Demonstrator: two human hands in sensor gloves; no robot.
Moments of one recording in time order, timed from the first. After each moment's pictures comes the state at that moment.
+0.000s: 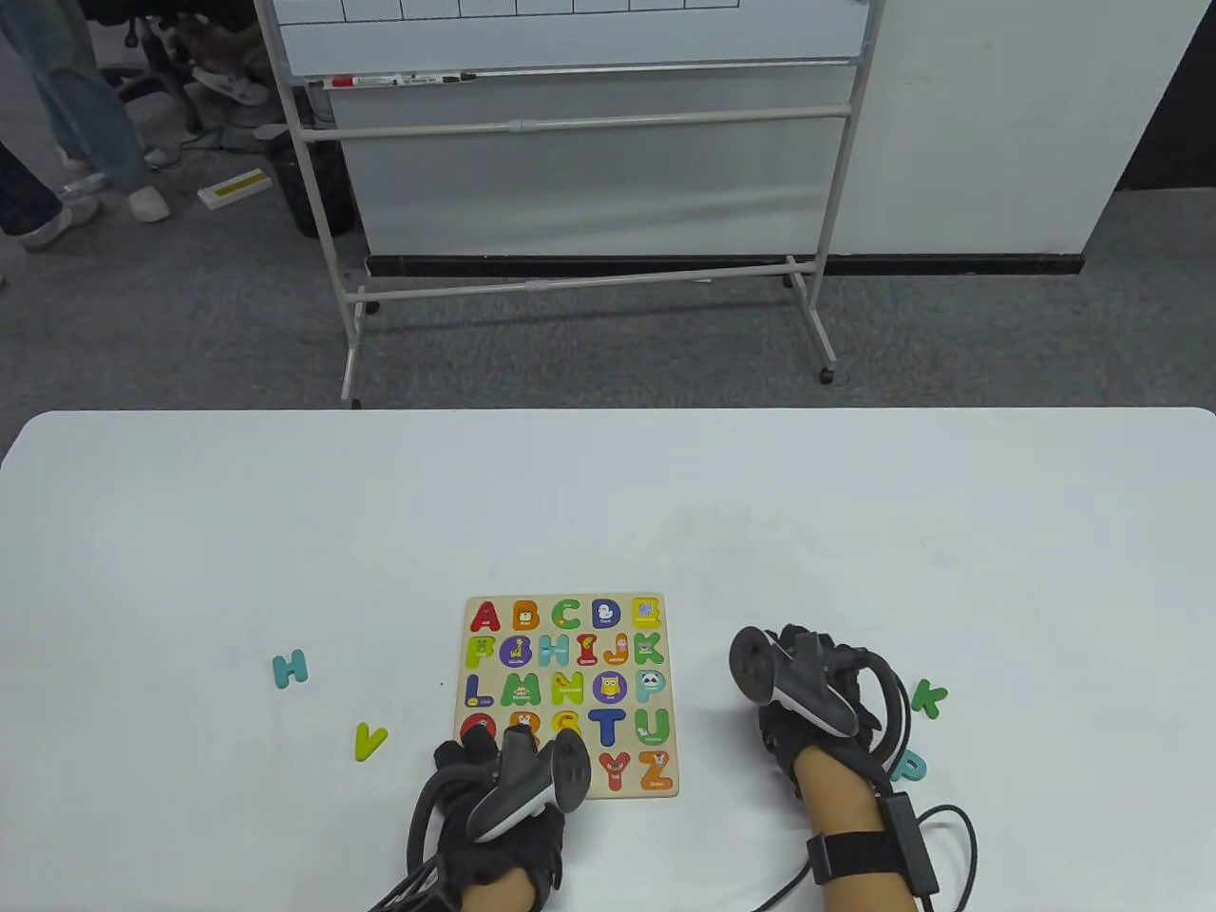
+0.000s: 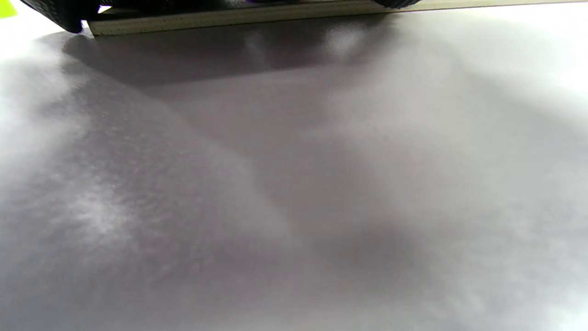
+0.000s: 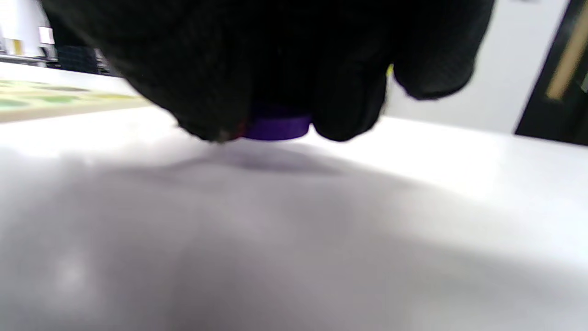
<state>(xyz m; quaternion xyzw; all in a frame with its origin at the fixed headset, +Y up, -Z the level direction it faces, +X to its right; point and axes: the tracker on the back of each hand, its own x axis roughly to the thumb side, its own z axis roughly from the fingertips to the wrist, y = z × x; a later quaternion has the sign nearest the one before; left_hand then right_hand) -0.117 -0.793 -0.290 -0.22 -0.04 -0.05 0.97 0.135 -0.760 -0.381 -0.06 0.01 -1.00 0.05</state>
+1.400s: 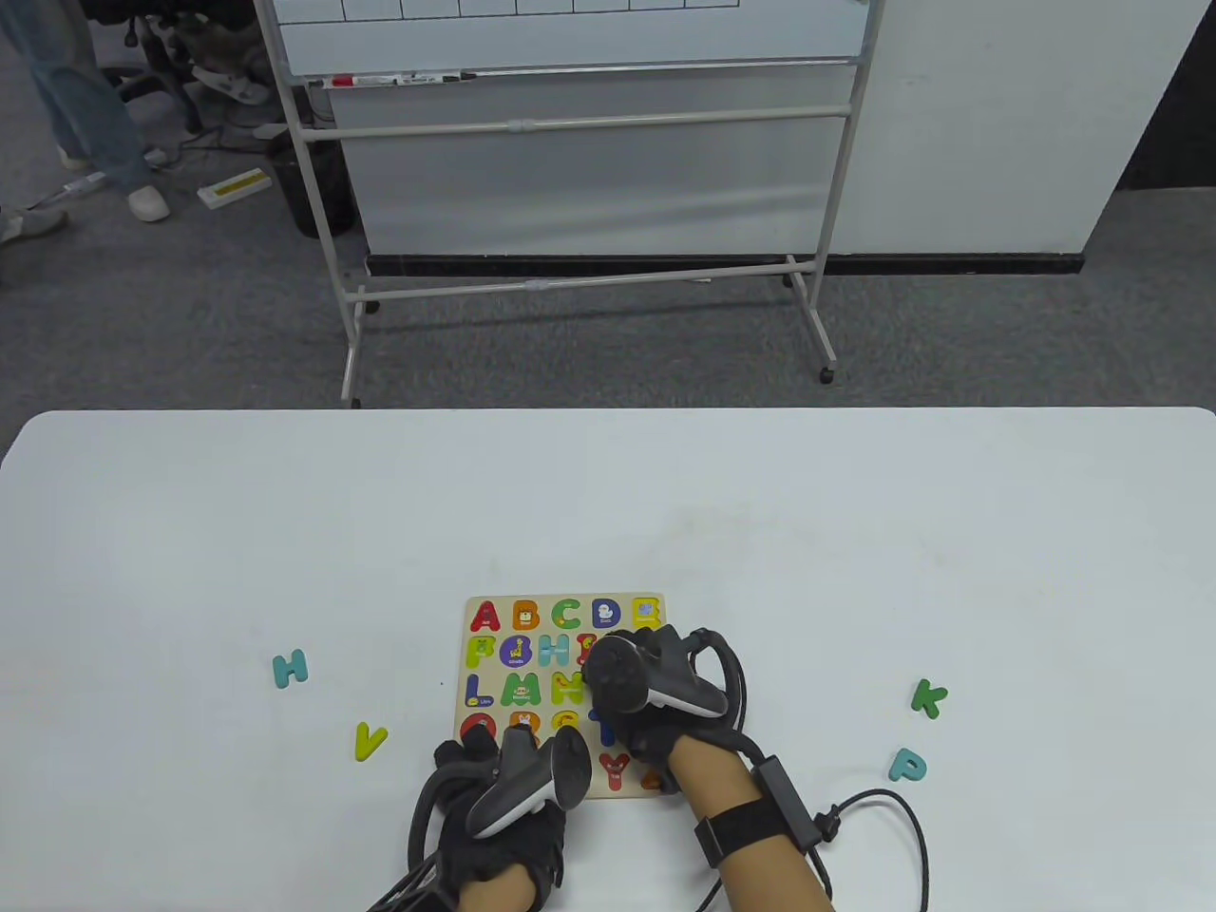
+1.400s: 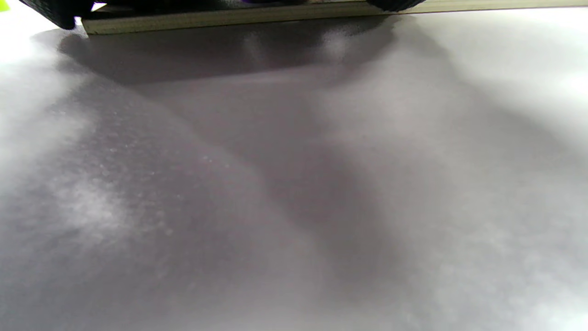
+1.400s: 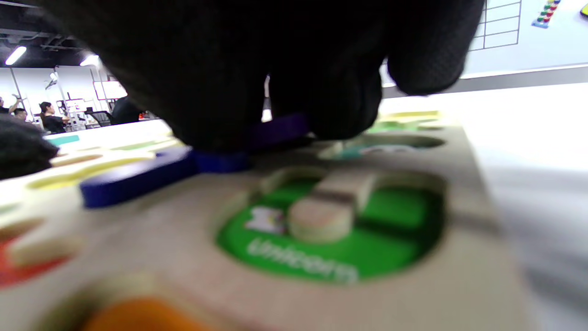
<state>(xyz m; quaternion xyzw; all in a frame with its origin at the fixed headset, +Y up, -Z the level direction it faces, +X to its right) -0.118 -0.794 -0.292 -0.23 -0.05 -0.04 0.97 0.015 -0.765 -0.388 -0.25 0.00 -0.96 -0.07</state>
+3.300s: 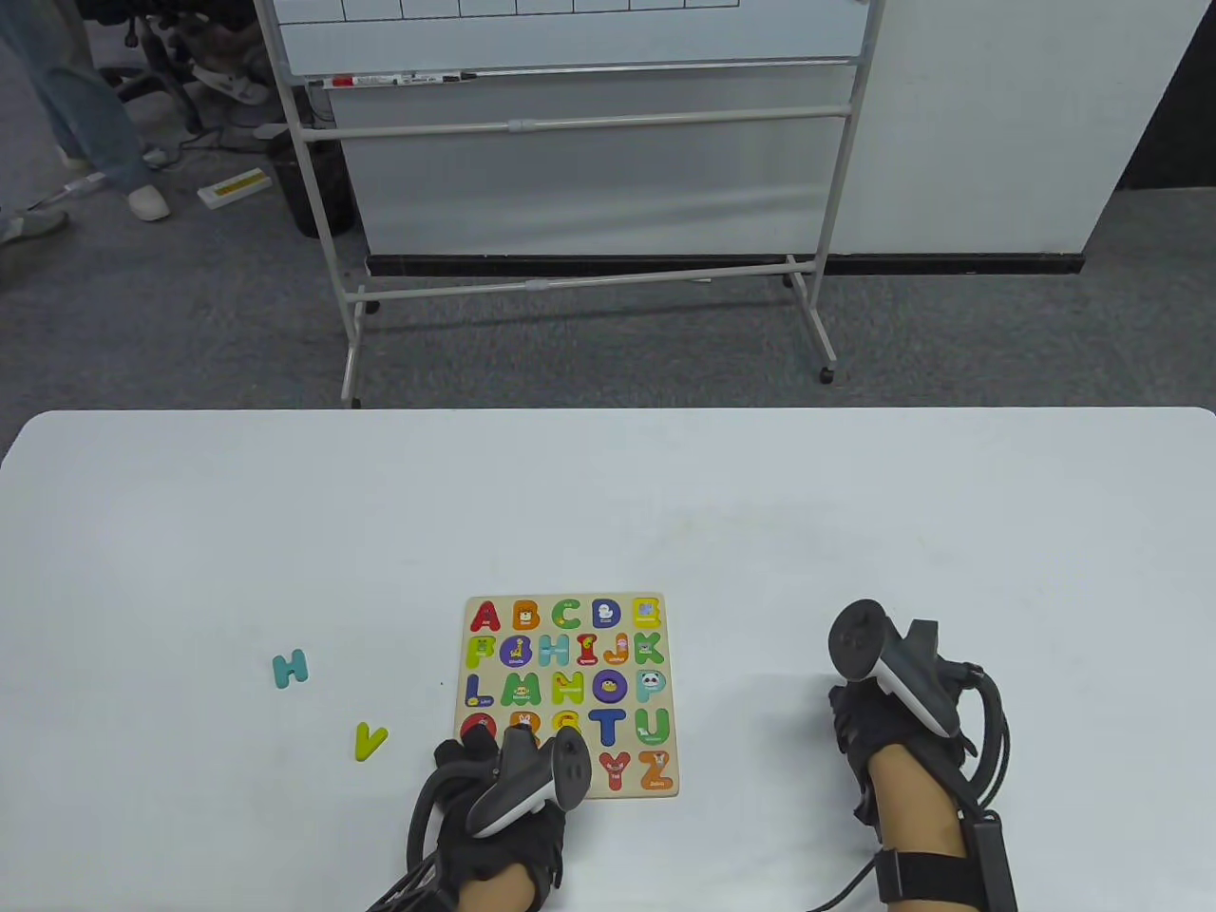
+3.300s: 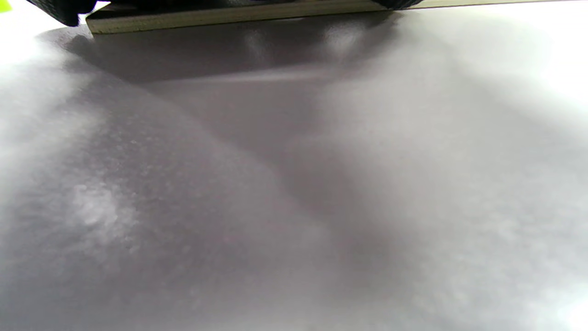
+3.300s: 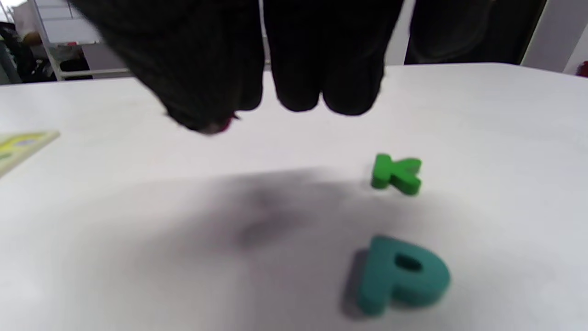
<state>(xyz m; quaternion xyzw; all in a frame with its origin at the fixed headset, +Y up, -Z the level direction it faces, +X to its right) -0.118 -0.793 -0.292 -0.24 -0.05 -0.05 0.97 0.222 -0.721 -0.350 0.11 -0.12 -0.99 -0.03</state>
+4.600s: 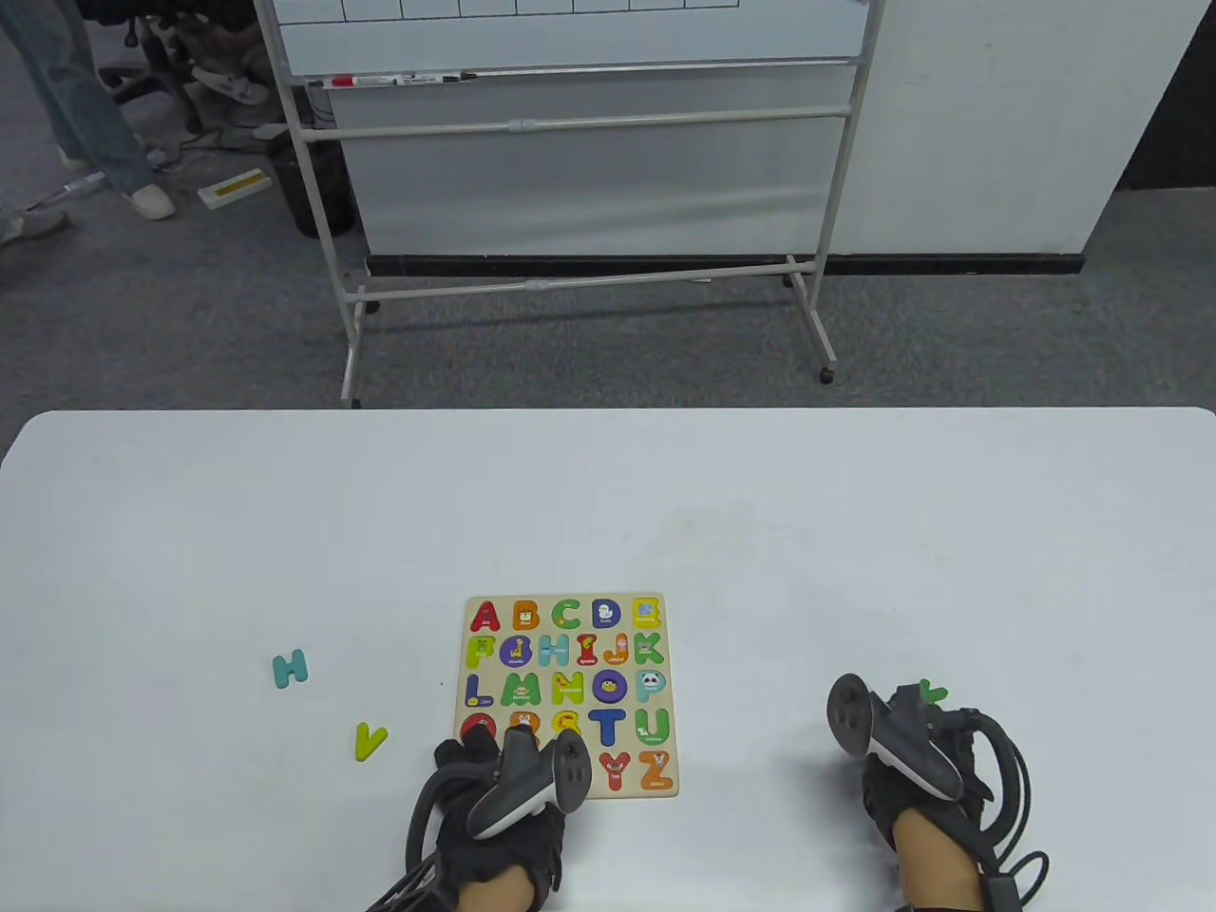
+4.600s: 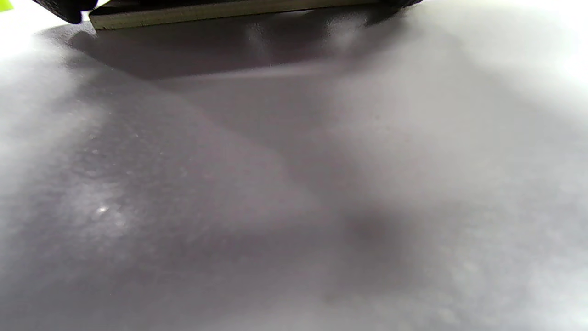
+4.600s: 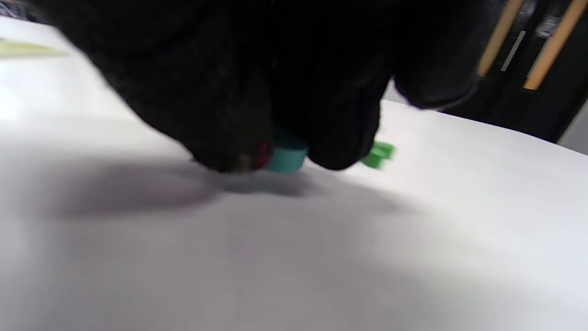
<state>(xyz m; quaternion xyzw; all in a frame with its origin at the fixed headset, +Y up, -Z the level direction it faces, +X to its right) -0.117 -0.794 -0.290 -0.24 -0.05 -0.06 0.97 0.218 -0.751 -0.327 0.02 -0.05 -1.00 0.08</state>
